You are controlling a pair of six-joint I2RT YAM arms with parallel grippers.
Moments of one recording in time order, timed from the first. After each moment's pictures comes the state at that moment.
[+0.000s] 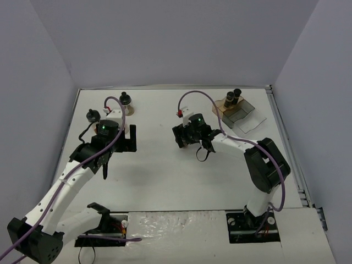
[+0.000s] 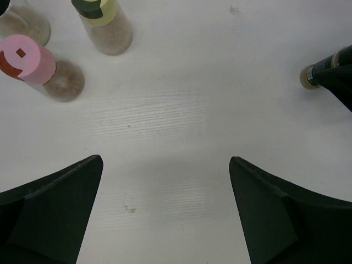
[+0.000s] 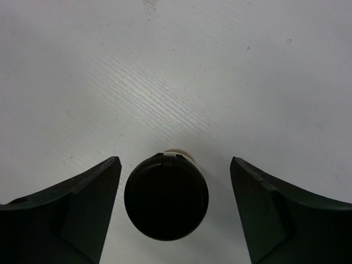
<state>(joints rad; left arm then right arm) -0.42 0.99 0.98 -0.67 -0.20 -0.25 0.60 1.75 1.01 0.08 -0.04 0.03</state>
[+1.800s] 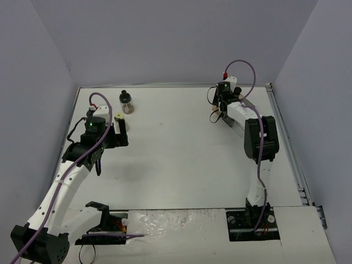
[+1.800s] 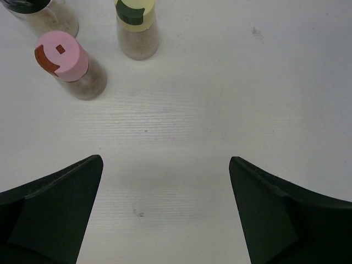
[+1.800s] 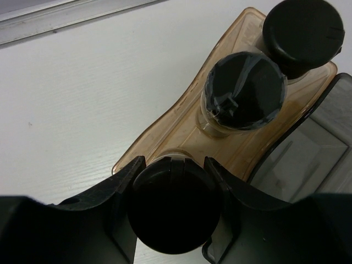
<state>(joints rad) -0.25 0.96 0.97 -0.65 -0.12 -0.26 0.19 2.15 1.57 -0.04 0.35 0.31</state>
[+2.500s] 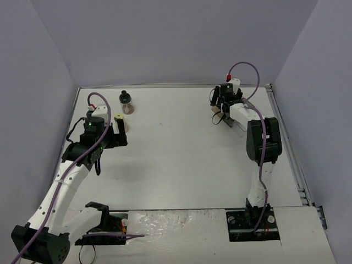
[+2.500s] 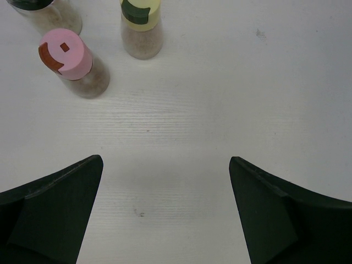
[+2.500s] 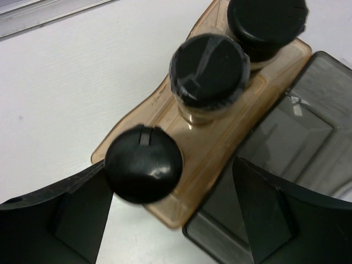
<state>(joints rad) -0.24 0.97 0.97 -0.65 -0.11 -0.26 0.18 2.10 1.51 -0.06 0.34 0.34</state>
